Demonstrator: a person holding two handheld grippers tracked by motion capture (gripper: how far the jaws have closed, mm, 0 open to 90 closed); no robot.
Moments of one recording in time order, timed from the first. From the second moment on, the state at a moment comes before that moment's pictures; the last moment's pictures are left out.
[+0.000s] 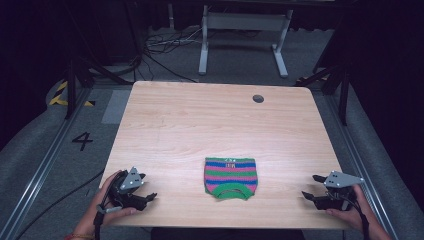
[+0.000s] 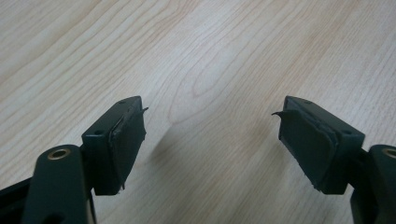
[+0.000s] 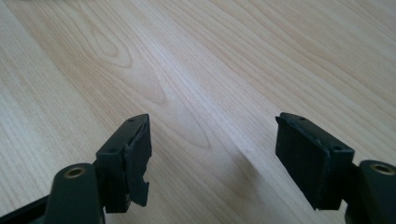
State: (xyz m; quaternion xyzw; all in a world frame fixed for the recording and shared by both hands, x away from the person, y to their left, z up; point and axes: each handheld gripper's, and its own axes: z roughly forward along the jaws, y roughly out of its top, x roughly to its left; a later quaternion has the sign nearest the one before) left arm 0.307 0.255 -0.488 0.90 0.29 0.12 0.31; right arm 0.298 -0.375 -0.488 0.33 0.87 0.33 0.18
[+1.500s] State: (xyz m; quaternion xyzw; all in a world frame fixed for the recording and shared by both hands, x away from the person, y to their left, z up) left arm 0.301 0.278 -0.502 0.85 0.39 0.13 0.32; right arm 0.284 -0.412 -0.505 0.43 0.81 0.35 0.17
